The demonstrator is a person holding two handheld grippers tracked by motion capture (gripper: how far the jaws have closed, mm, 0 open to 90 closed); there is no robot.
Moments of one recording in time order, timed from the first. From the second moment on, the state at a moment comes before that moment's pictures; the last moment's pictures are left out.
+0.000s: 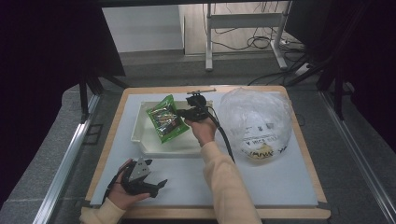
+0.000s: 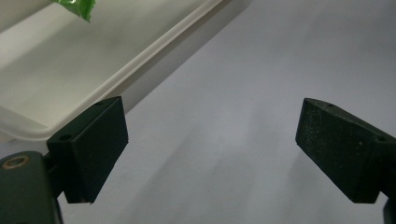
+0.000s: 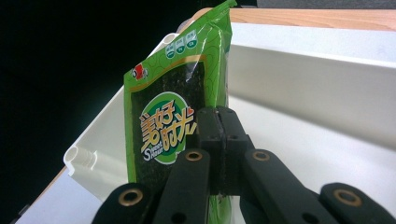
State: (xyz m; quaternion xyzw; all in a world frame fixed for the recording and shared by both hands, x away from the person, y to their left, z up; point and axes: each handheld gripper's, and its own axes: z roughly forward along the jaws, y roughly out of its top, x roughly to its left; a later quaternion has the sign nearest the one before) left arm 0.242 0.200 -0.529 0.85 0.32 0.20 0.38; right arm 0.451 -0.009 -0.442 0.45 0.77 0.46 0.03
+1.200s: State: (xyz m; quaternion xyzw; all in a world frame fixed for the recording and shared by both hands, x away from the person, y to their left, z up) left arm 0.242 0.201 -0.527 0.84 0.32 0.20 0.39; right arm 0.458 0.032 -0.485 0.49 0.77 0.42 0.04
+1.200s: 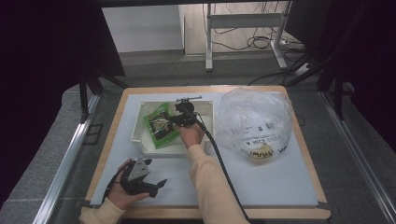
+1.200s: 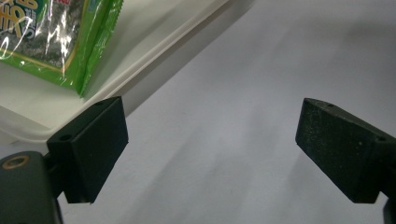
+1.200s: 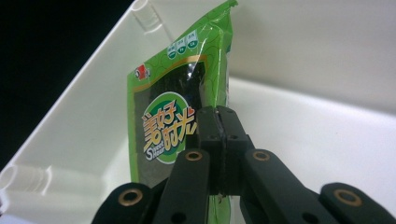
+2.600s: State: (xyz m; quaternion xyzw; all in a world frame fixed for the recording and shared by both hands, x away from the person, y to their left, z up) left arm 0.243 0.204 -0.530 0.84 0.33 0.21 0.37; right arm 0.418 -0.021 -0.450 0.38 0.80 0.45 0.07
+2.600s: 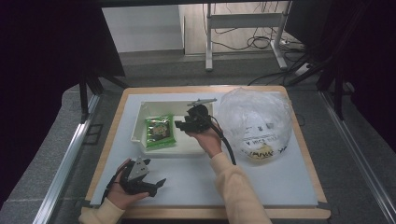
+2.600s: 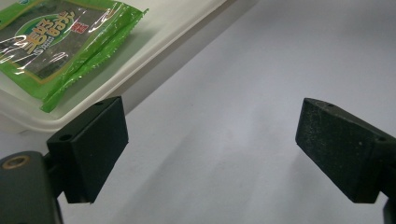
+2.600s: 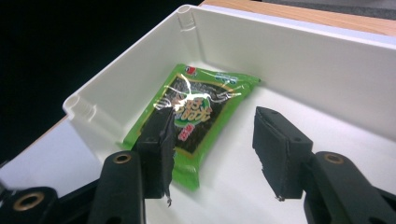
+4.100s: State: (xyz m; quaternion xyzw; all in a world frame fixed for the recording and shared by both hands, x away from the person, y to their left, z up) left arm 0.243 0.207 -0.534 0.84 0.35 0.22 0.36; right arm 0.300 -0.222 -0.488 0.36 0.80 0.45 0.16
